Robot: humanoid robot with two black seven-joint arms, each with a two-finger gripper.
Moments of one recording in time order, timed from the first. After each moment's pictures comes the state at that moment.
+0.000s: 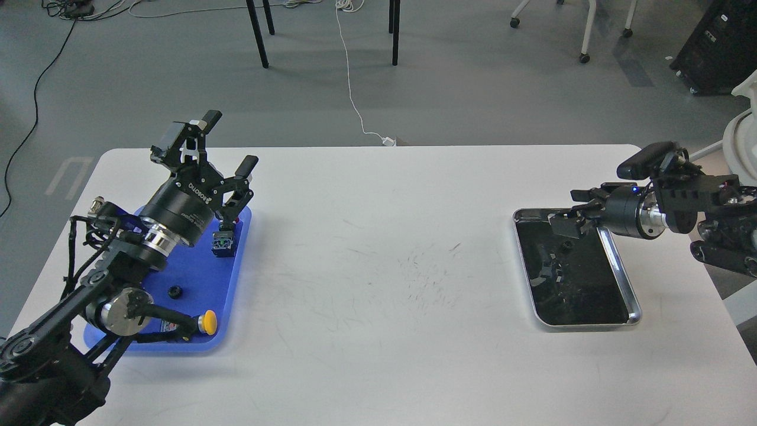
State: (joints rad) left arm -0.26 0.41 -1.08 -1.33 0.55 -0.24 -0.35; right arm 1.31 -0.59 -0.75 0.91 -1.00 -0.23 0.49
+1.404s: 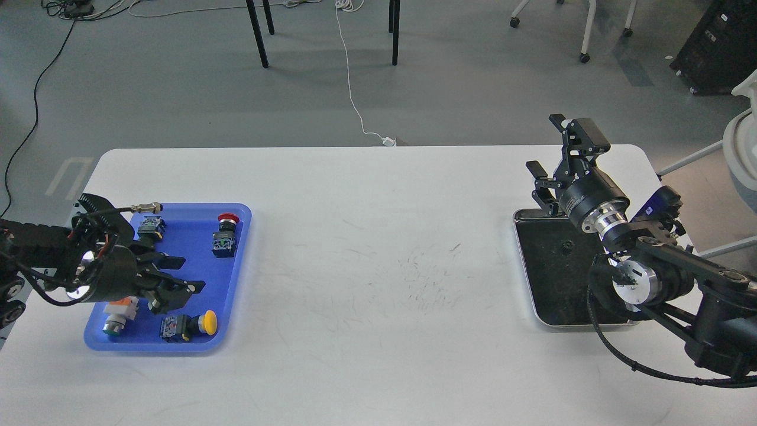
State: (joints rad) left arm -0.57 0.93 -0.54 -1.31 2.18 -0.41 -0.49; right arm 0.67 -0.55 0.38 1.15 -0.13 -0.10 0.49
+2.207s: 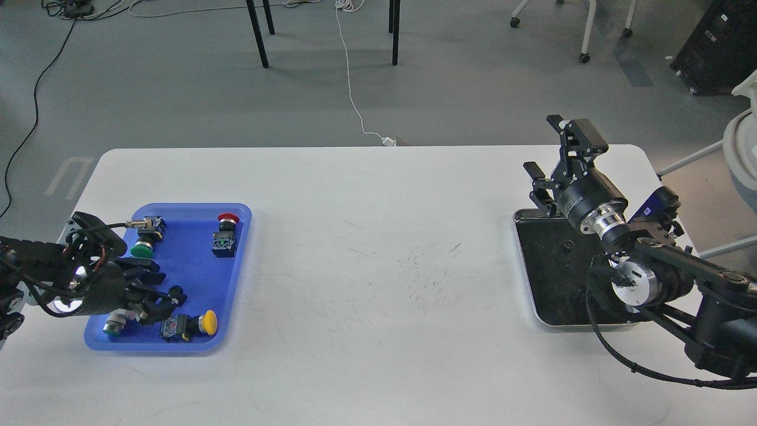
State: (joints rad) left arm -0.57 0.89 -0.46 -1.16 2.18 -0.35 -0.49; right arm 0.67 -0.55 0.38 1.17 -0.13 -0.10 0.49
